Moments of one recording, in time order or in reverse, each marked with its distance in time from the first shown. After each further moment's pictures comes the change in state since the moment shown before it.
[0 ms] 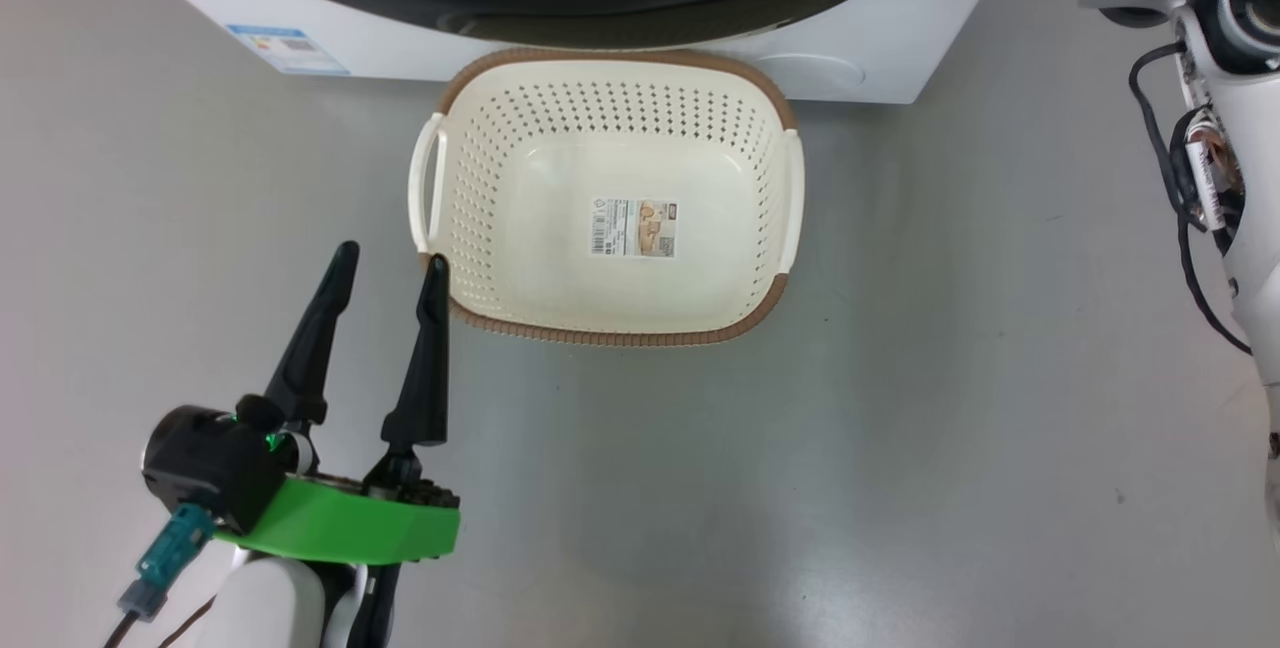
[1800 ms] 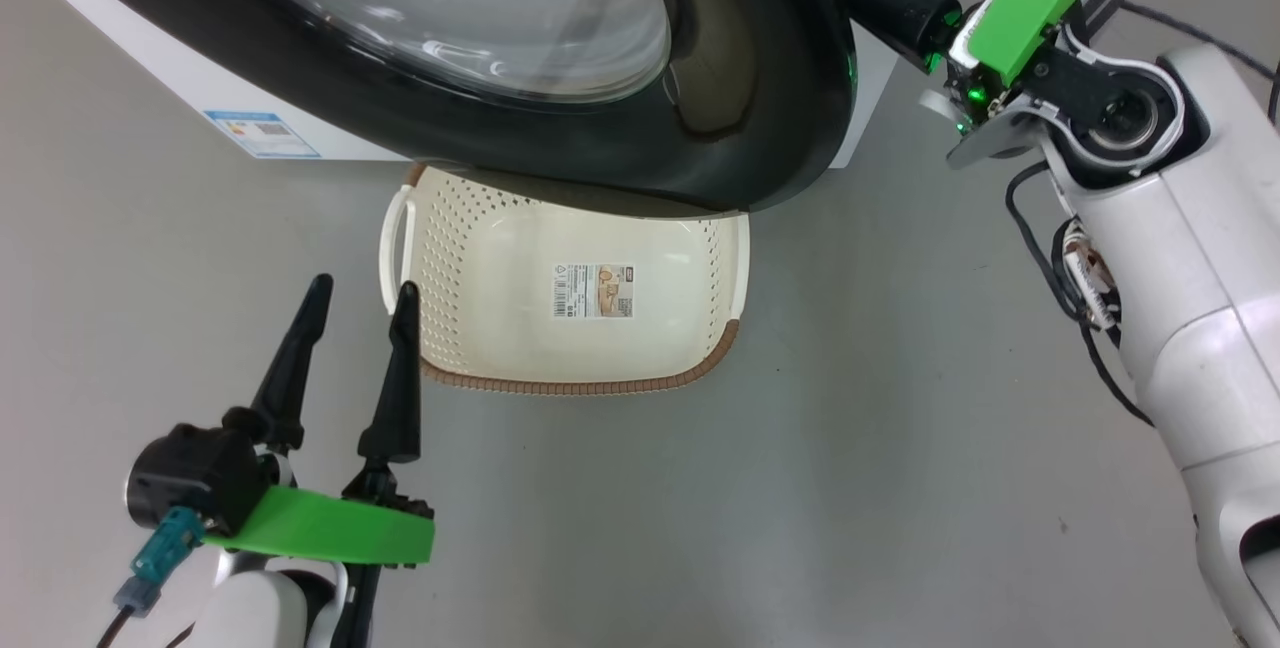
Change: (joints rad) left arm 0.011 0.005 0.042 0.083 0.011 0.000 0.000; right arm 0.098 0.048 0.148 -0.028 0.002 -0.008 0.243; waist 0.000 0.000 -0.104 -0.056
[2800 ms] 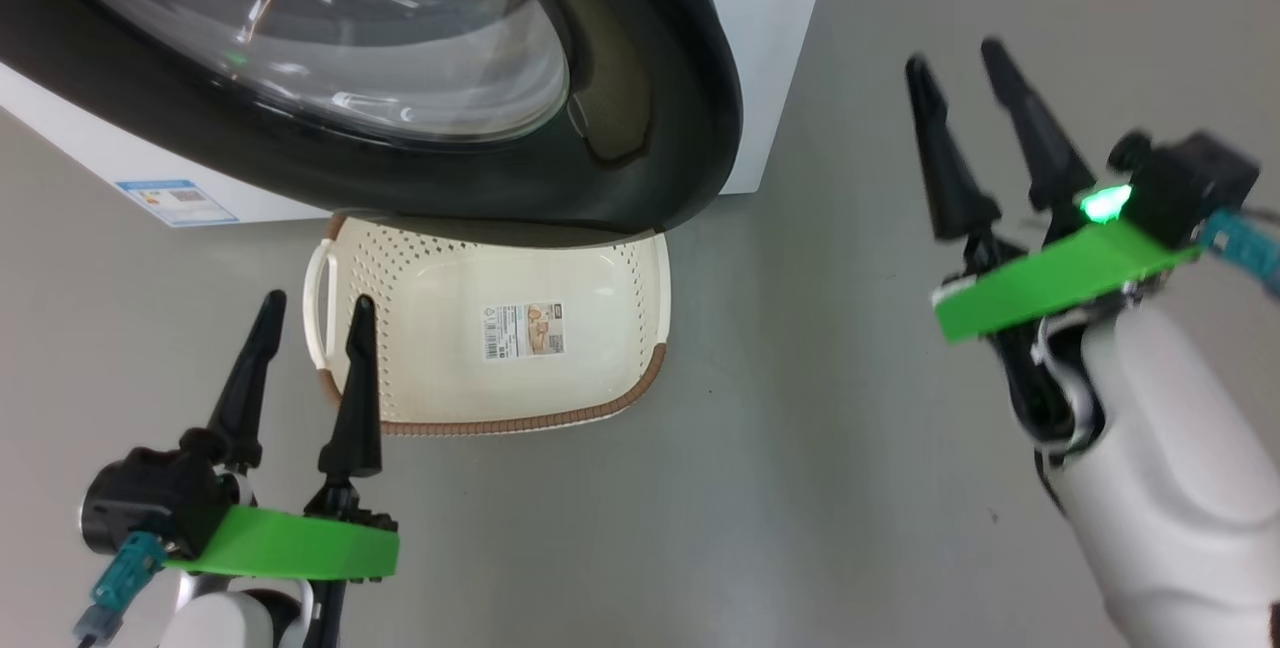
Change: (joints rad) left arm 0.040 0.010 0.056 -0.026 0.024 0.000 0.000; right arm 0.445 -0.014 -0.086 -0.330 -0.933 0.000 -0.854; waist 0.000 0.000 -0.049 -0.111
